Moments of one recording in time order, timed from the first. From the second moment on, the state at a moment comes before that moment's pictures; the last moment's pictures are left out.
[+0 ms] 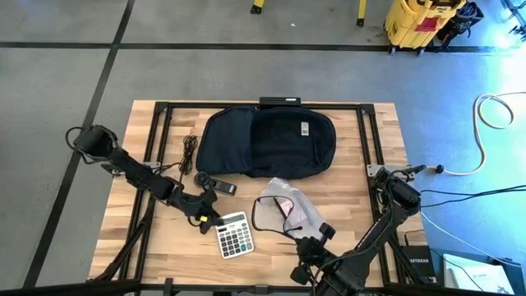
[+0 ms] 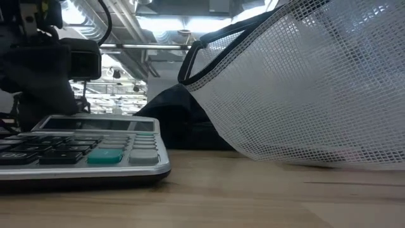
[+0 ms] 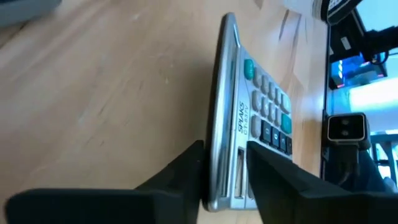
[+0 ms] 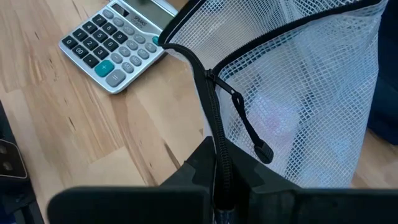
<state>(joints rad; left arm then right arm) -0.50 1.39 0.36 0.41 -0.16 -1.08 0.88 2.08 1.79 -1.31 0.77 1.46</state>
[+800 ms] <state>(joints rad) -0.45 1.39 0.36 0.47 -0.04 -1.07 0.88 2.08 1.79 -1.31 0.77 1.46</state>
